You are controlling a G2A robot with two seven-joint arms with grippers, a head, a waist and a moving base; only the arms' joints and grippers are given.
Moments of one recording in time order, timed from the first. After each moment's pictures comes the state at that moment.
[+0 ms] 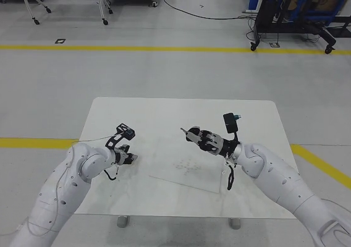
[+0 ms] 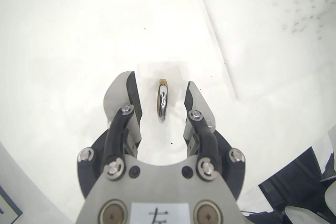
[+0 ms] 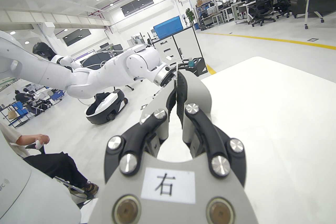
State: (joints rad) left arm 1.10 -1.03 -1.07 -1.44 0.90 -0.31 -0.95; right arm -0.96 -1.05 0.71 -1.17 -0.44 -1.01 -0.18
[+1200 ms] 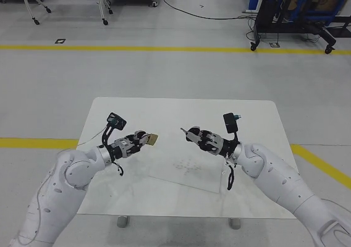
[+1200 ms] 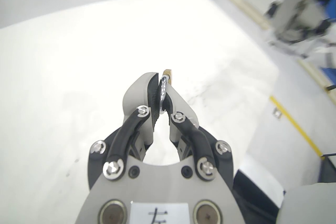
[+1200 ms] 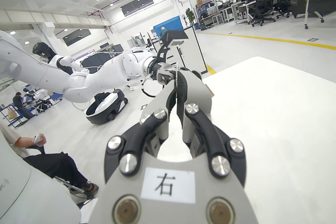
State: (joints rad) left arm 1.23 -1.02 -1.22 -1.50 0.47 -0.63 -0.49; right arm -0.96 -1.05 0.71 -1.17 -0.44 -1.01 -0.18
